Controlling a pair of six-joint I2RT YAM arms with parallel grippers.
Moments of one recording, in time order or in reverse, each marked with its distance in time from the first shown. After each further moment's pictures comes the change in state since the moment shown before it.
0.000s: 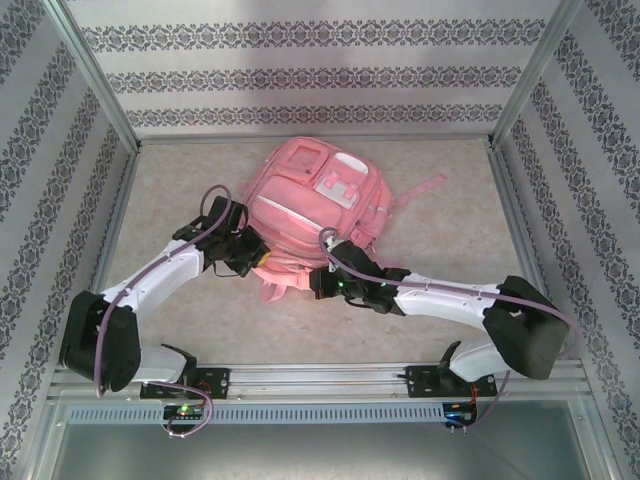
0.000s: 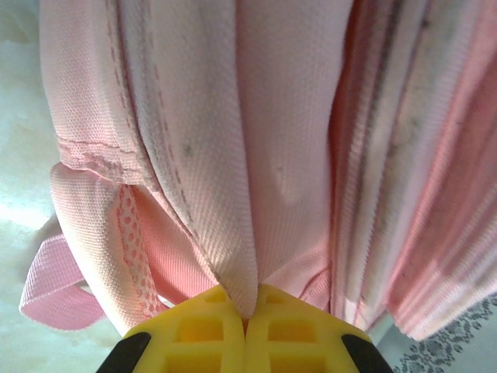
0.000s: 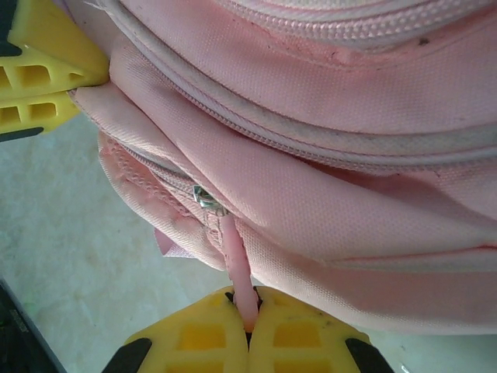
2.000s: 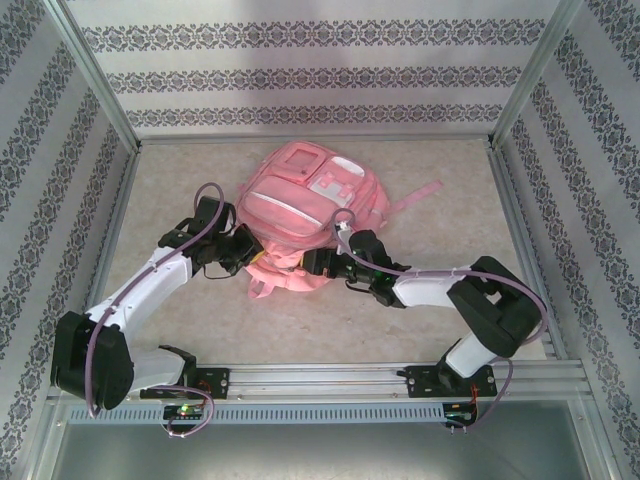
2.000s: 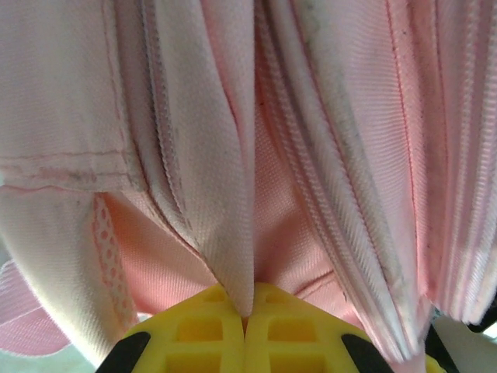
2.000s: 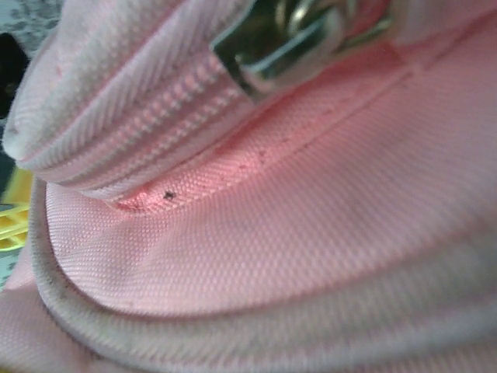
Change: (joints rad) left arm 0.037 -0.089 -0.021 -0.012 0.048 0.180; right arm -0.173 0.192 -0.091 0.592 -0.291 0.082
